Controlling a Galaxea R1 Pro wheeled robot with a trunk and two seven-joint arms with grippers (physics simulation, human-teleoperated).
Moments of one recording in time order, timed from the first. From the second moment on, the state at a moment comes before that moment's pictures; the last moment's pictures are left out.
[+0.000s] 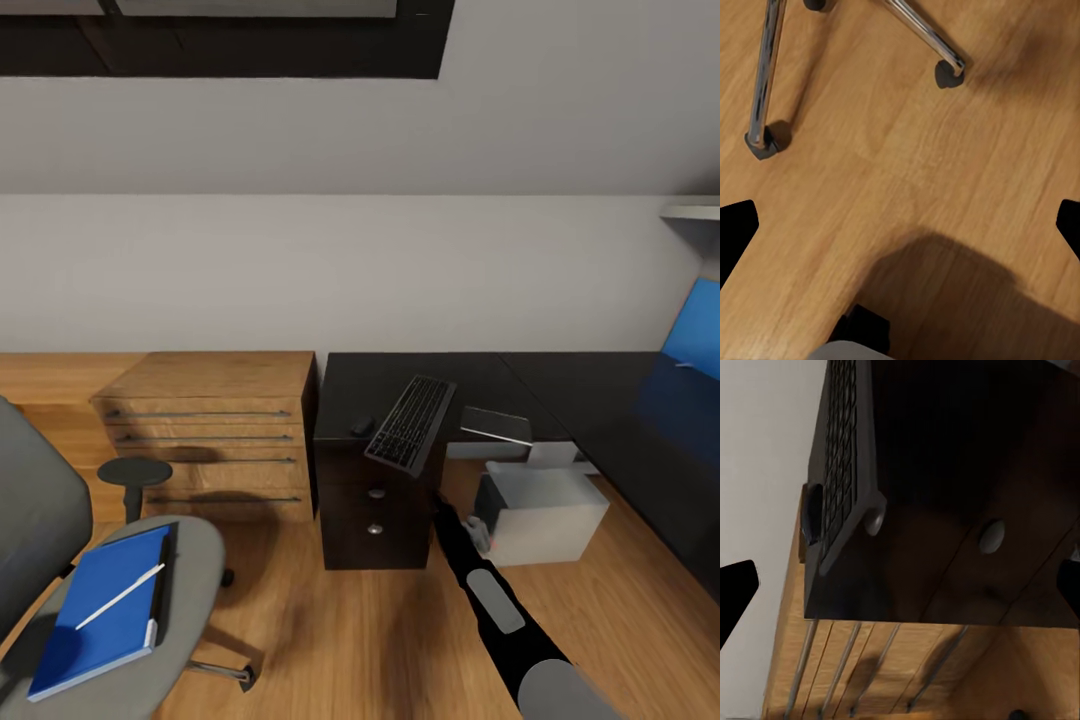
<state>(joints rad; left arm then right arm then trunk) -0.18 0.05 0.18 -0.03 0.38 -0.51 -0.12 -0.56 0.08 0.03 -0.61 -1.18 -0.04 0.24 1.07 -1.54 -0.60</state>
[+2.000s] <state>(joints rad) -0.18 0.05 0.18 -0.03 0.38 -0.51 -0.12 -0.56 0.15 0.03 -0.68 -1.39 -0.04 0.41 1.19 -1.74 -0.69</state>
